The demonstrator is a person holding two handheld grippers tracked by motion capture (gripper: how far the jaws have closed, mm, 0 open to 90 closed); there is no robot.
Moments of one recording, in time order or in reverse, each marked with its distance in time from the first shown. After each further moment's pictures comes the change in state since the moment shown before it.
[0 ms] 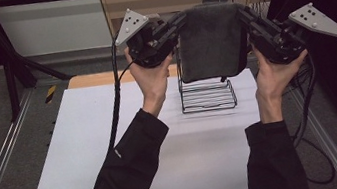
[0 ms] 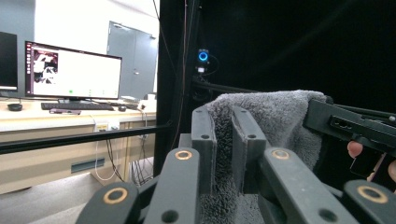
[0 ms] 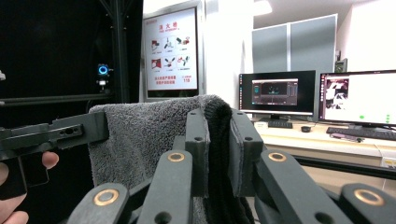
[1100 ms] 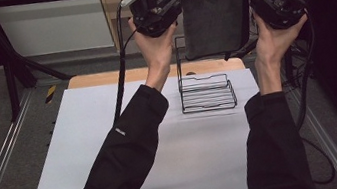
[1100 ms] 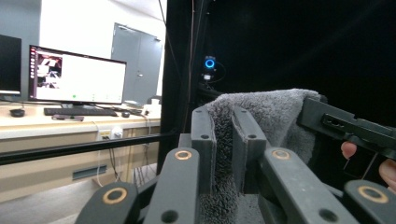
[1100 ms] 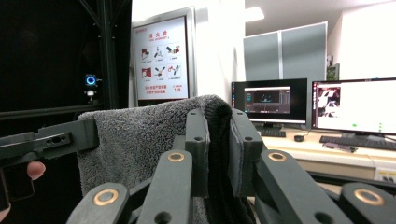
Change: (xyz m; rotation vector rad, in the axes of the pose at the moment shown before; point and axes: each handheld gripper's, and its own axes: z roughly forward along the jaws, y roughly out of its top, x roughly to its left) left arm 0.021 0.032 0.047 -0.003 0.023 0.003; right arm -0.036 0.027 0.047 -0.025 -0.022 0.002
